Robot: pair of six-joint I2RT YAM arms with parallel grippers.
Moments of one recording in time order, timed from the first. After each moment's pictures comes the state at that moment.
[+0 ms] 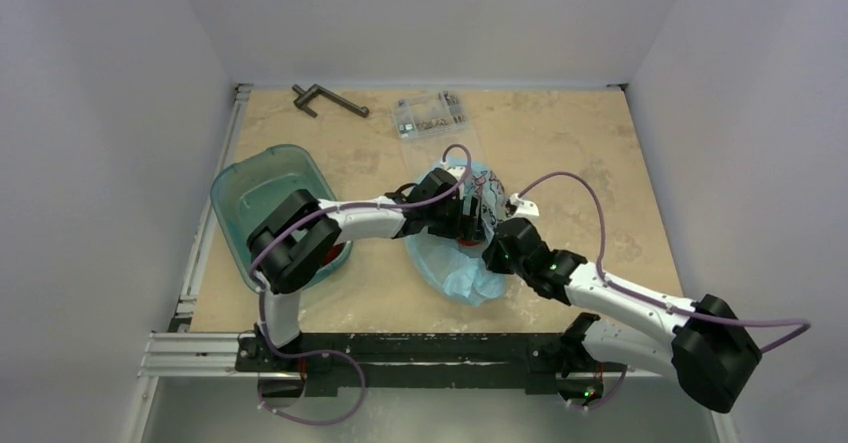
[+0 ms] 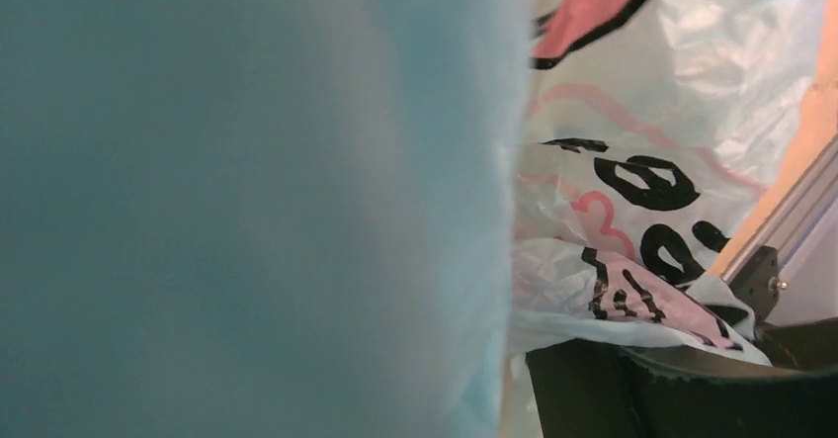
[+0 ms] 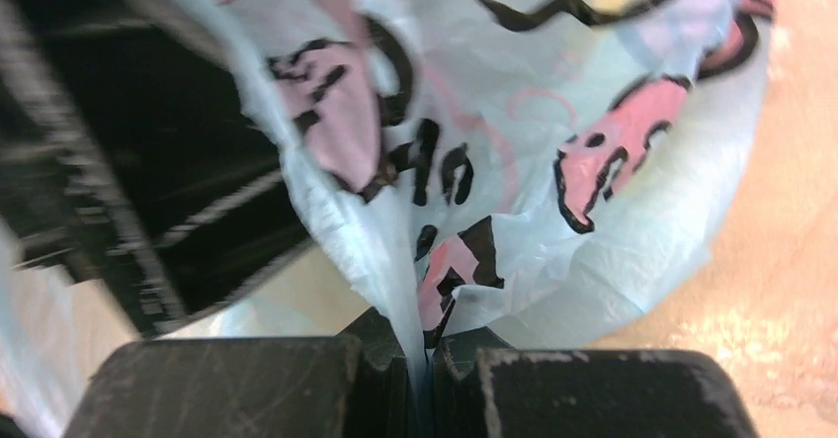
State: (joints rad) left arm -0.85 1.92 1.15 0.01 0.19 -0.63; right arm 0.77 1.03 0.45 -0.16 0.26 0.73
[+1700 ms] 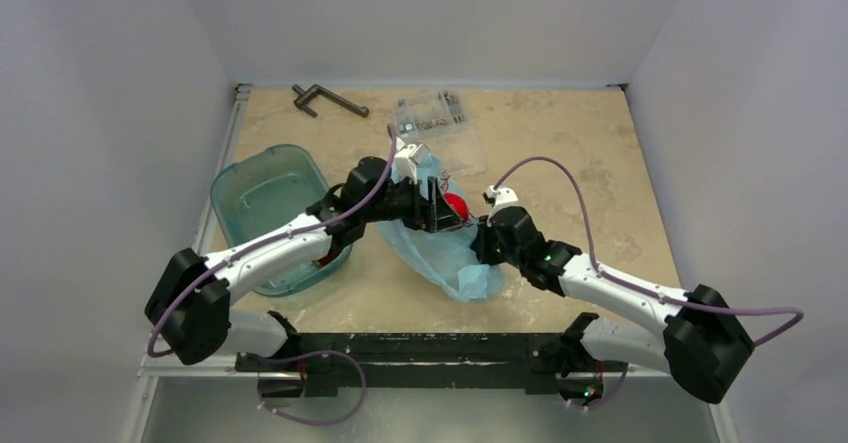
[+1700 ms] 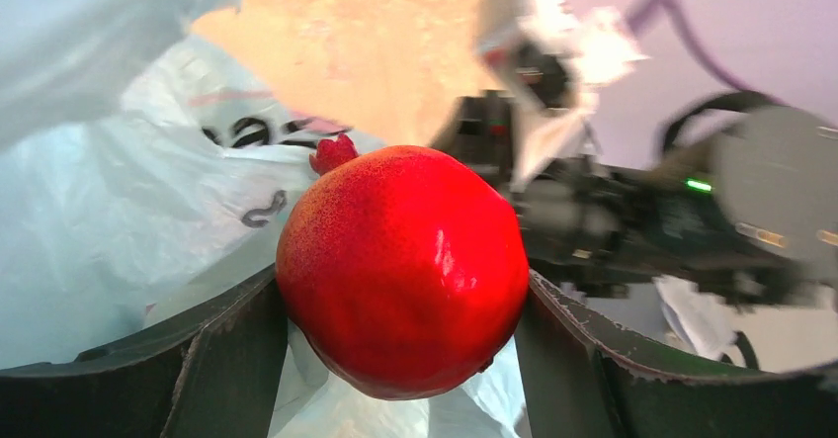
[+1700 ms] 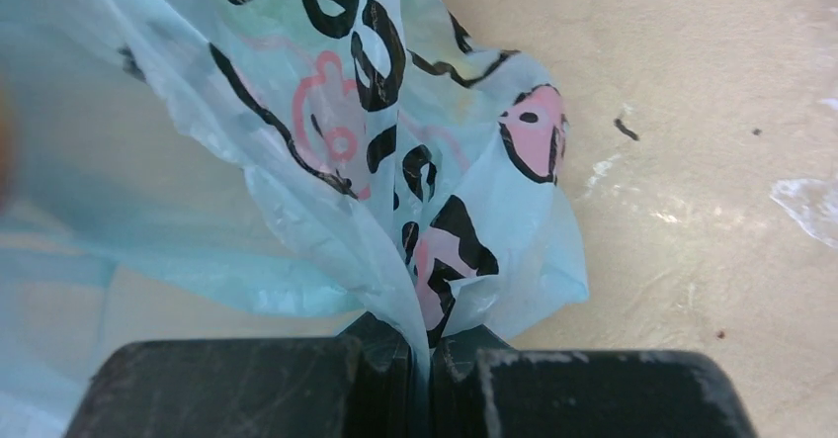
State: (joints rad) left arm -0.74 1.32 0.88 0.08 0.44 -0.69; right arm 0.75 1.12 0.51 -0.09 0.12 0.48
